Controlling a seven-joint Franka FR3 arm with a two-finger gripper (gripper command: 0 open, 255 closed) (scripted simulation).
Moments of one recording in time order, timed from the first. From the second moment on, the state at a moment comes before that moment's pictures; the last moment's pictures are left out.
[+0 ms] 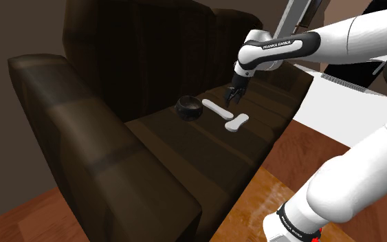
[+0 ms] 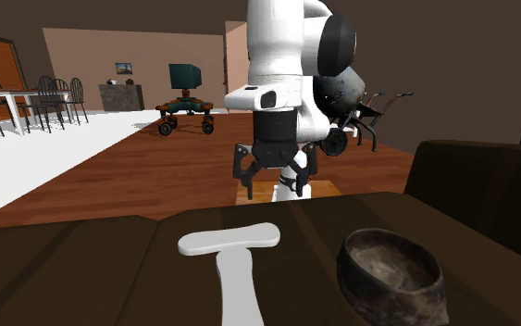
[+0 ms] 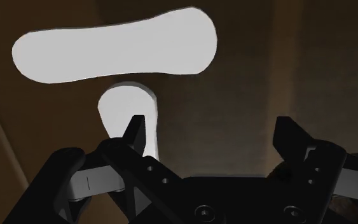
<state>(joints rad) -0.05 -0.13 -0.23 -2.18 -0.01 2.06 -0.30</state>
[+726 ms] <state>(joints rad) -0.09 0.27 -0.25 -1.88 0.07 2.16 -0.48</state>
